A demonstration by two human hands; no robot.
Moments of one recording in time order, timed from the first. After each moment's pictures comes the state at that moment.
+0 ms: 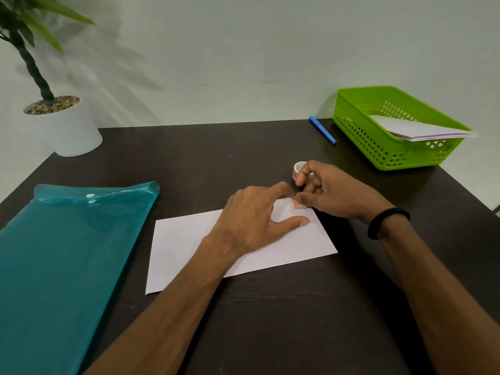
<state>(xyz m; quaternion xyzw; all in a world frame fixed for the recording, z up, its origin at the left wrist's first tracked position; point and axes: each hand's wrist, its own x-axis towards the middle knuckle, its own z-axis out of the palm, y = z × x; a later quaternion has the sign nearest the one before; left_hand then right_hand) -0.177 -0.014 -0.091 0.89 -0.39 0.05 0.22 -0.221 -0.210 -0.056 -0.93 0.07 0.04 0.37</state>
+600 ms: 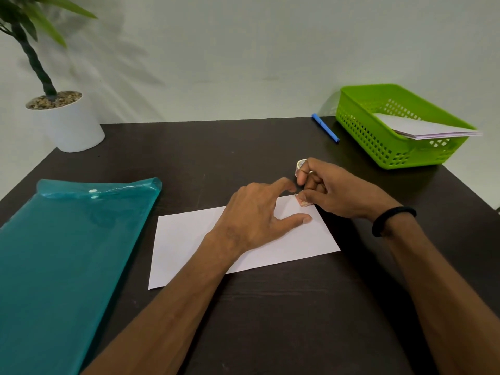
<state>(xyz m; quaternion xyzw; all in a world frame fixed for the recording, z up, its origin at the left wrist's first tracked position) -0.176 -0.014 -0.093 0.90 -0.38 0.04 0.22 -0.221 -0.214 -0.058 -0.94 0.00 0.03 0.33</state>
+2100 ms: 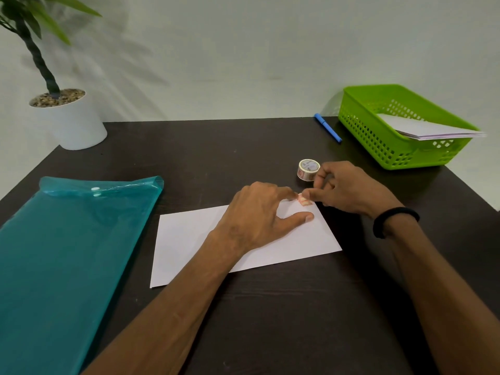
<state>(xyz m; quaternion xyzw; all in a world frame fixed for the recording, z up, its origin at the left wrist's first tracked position) -0.179 -0.016 -0.090 0.90 -0.39 0.05 0.18 -0.219 -0.213 -0.055 -0.94 0.17 0.02 0.29</state>
